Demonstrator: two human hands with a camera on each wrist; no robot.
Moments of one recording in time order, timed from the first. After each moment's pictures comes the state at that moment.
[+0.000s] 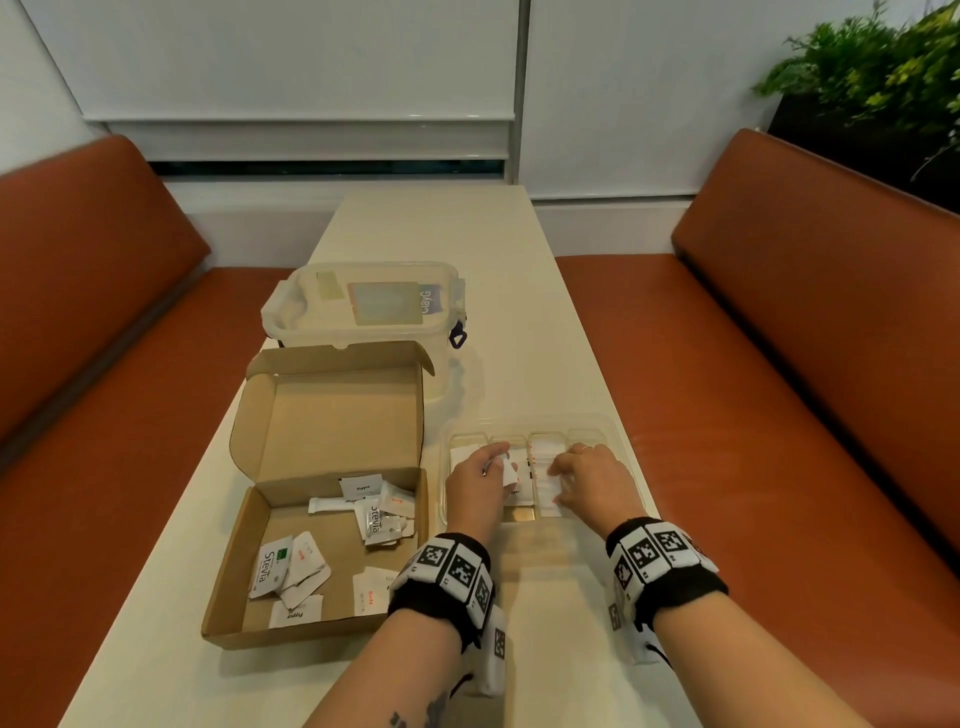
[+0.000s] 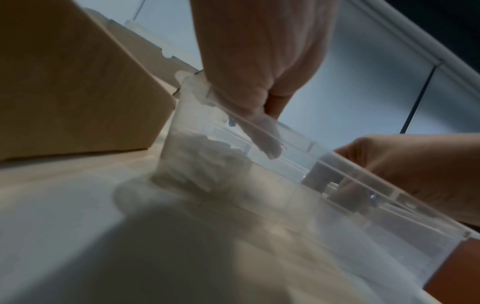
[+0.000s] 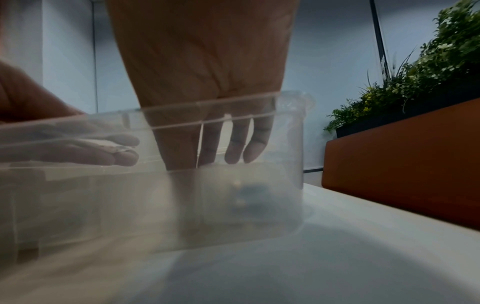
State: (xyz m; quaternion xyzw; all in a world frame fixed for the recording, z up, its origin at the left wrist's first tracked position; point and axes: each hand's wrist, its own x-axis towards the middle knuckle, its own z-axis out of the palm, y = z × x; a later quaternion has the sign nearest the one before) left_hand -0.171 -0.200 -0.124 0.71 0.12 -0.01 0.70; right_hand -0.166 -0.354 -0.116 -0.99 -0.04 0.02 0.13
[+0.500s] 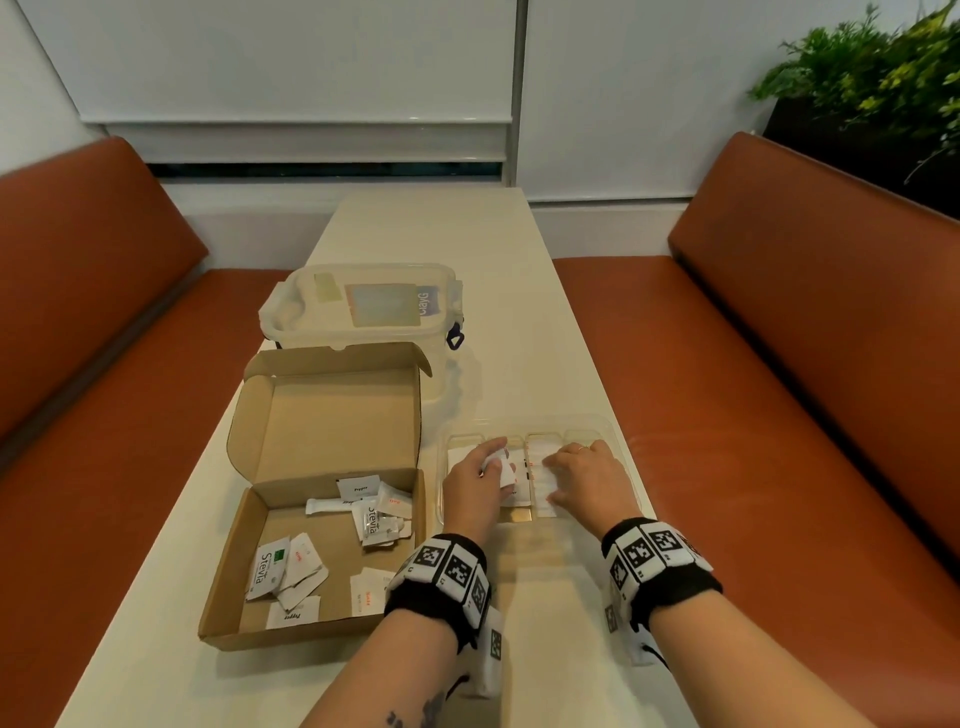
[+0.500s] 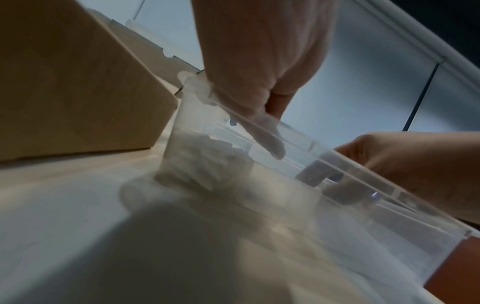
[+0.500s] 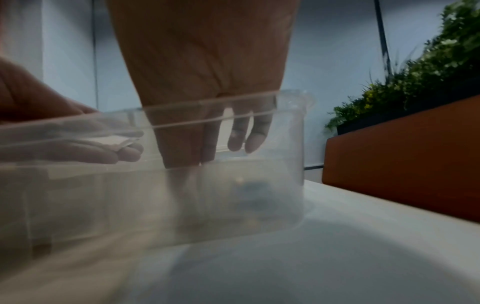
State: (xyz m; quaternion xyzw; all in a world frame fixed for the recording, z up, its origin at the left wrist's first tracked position) left_hand -0.174 -0.198 -0.120 0.71 0.10 -0.02 0.70; right_hand -0.168 -0.353 -0.114 -0.99 -0.05 0.01 0.12
